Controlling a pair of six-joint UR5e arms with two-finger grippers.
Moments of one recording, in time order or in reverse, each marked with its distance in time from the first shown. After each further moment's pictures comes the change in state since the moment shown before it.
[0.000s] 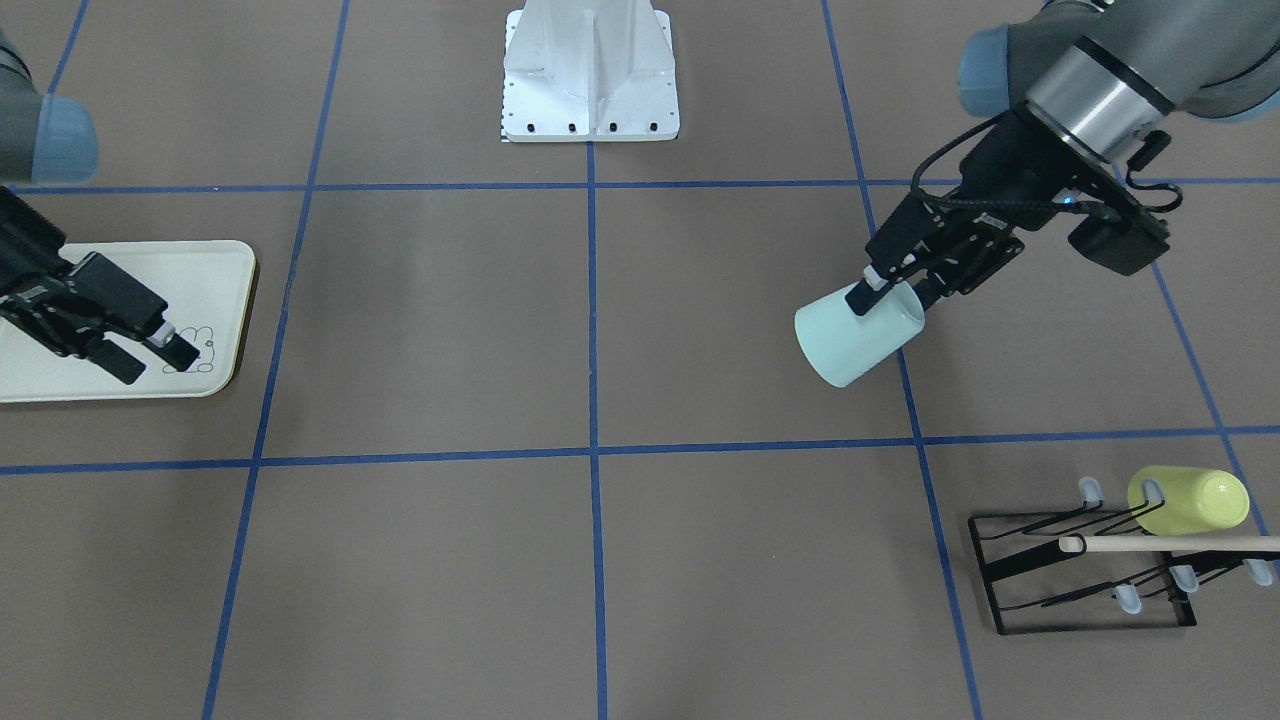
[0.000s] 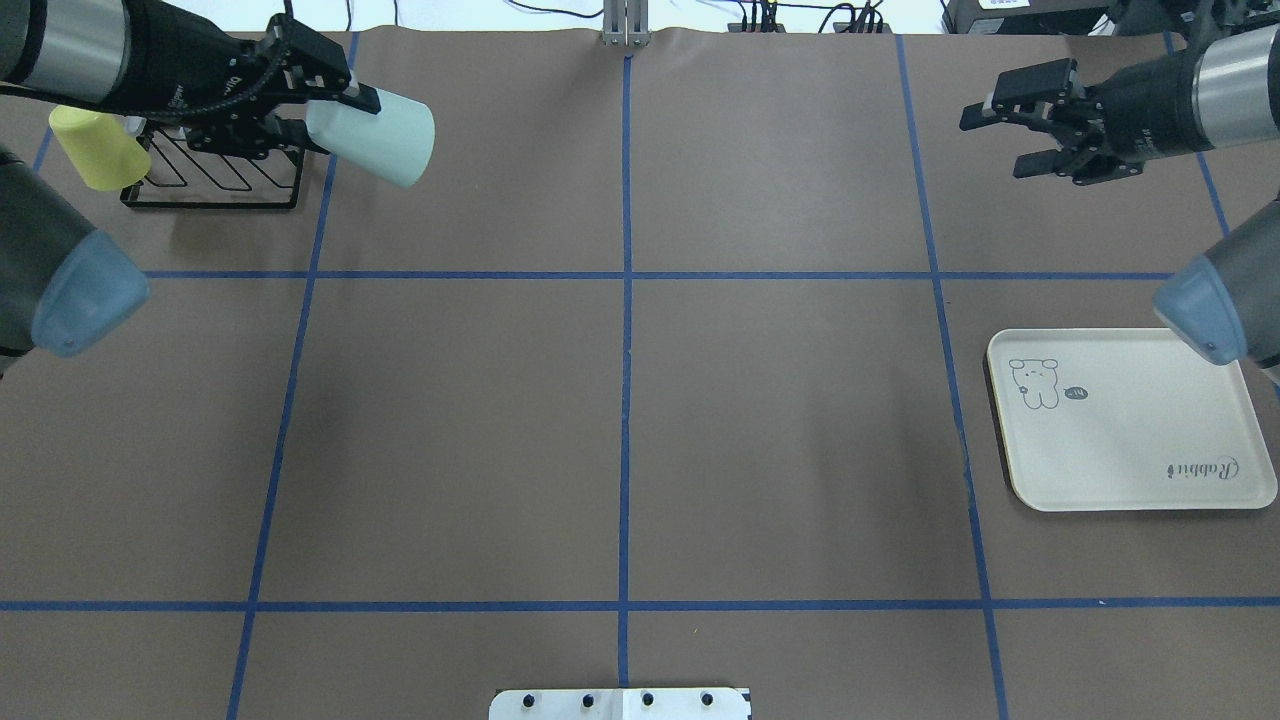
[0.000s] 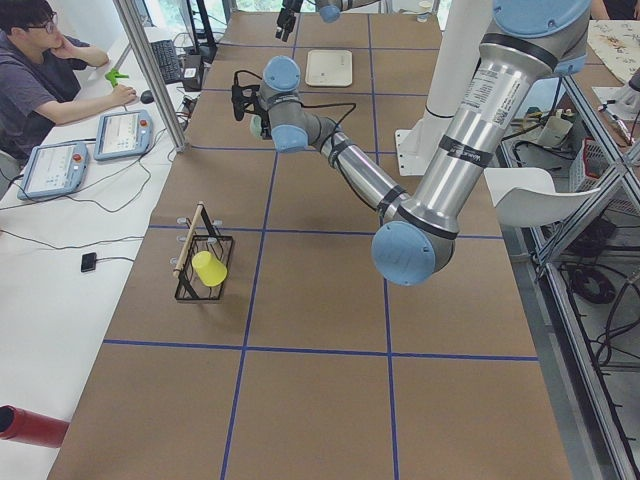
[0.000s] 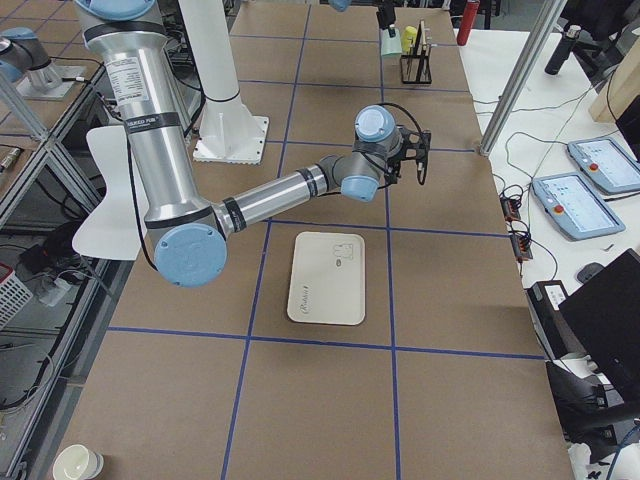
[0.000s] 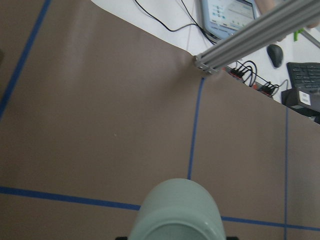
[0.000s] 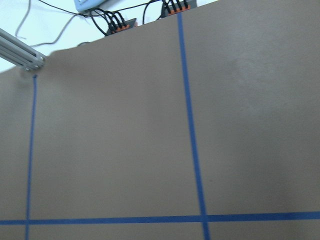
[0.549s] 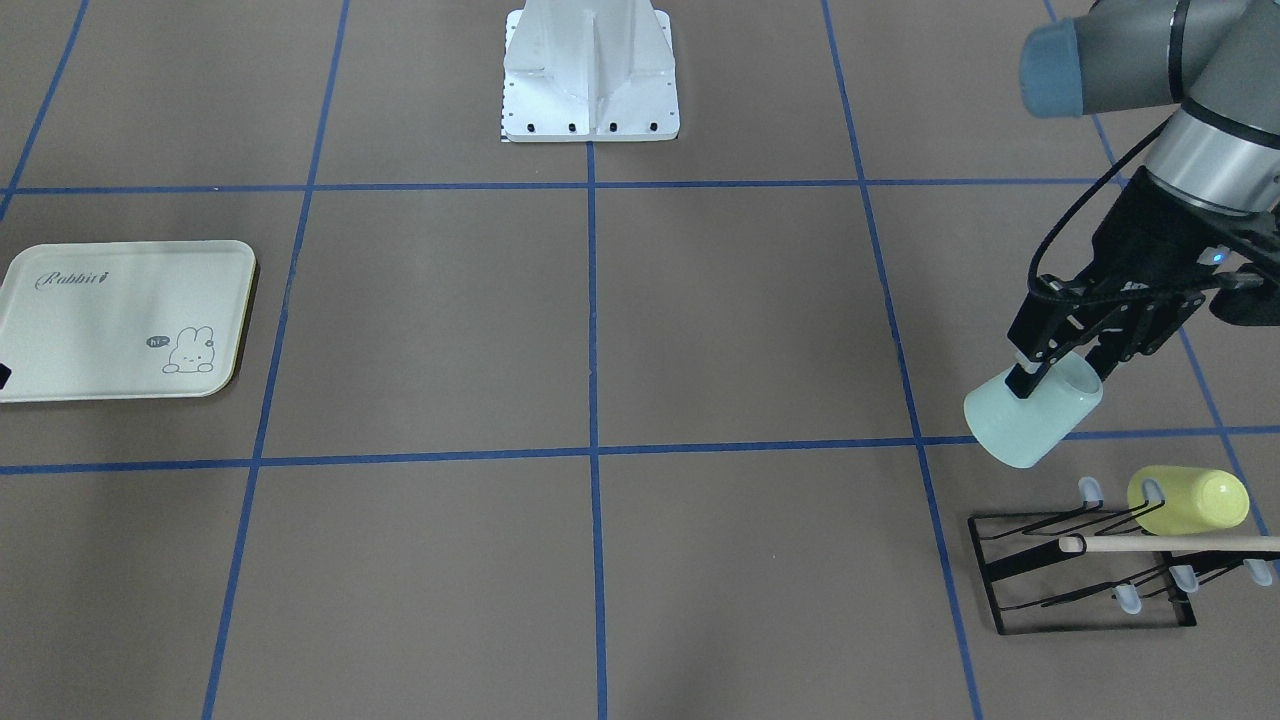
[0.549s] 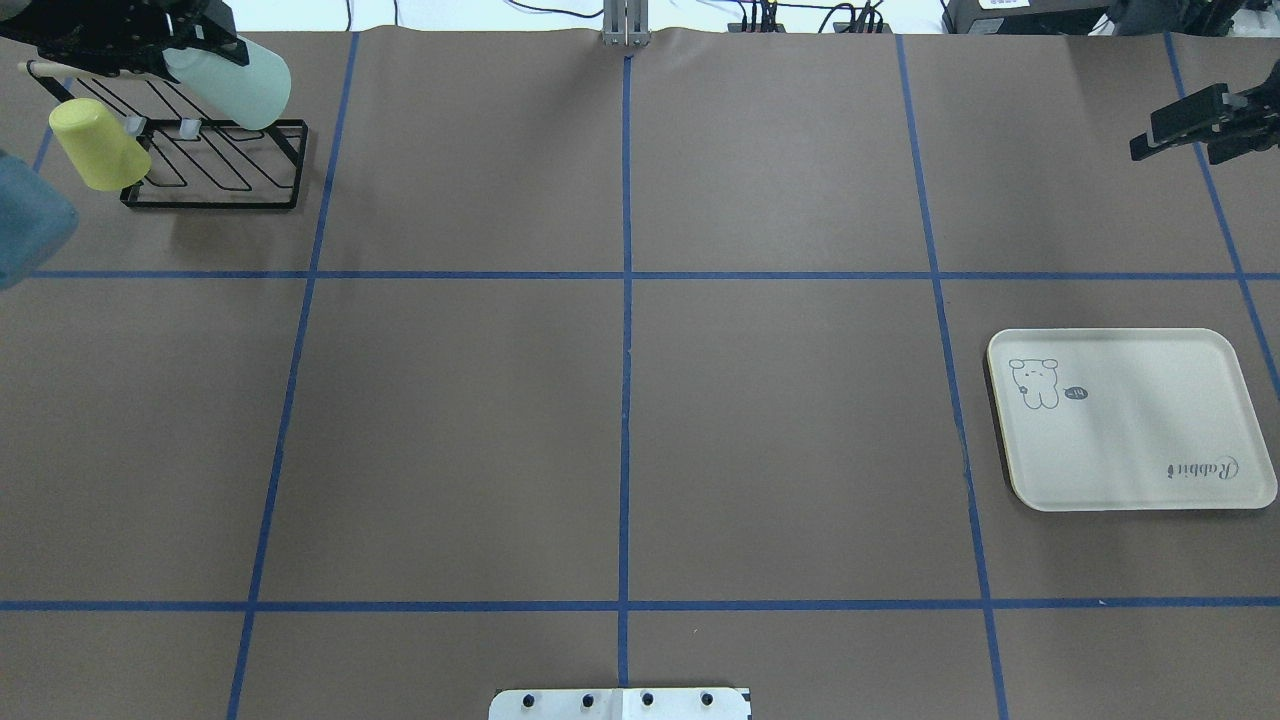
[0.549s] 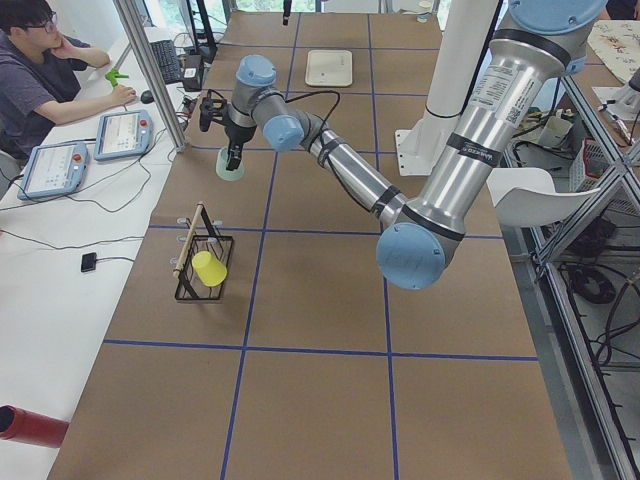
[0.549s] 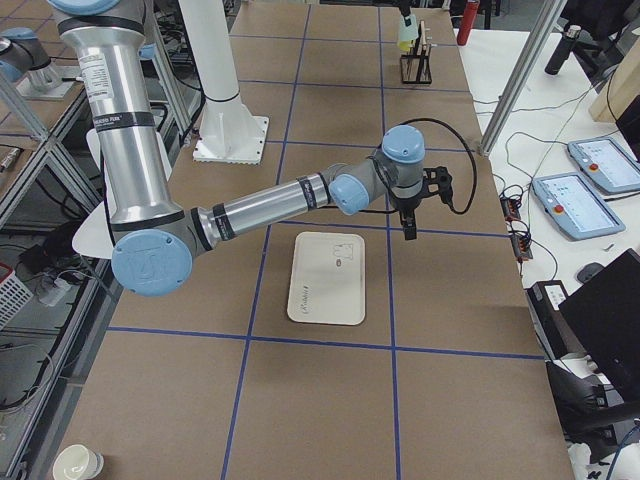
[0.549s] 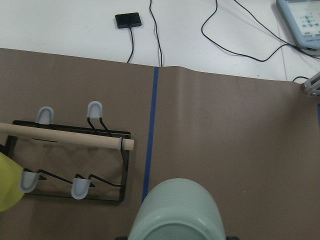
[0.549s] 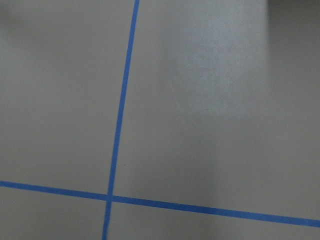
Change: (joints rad) left arm -0.130 0.003 0.005 0.397 0.092 0.450; right arm 0.176 -0.079 0.021 -0.531 0.080 -0.721
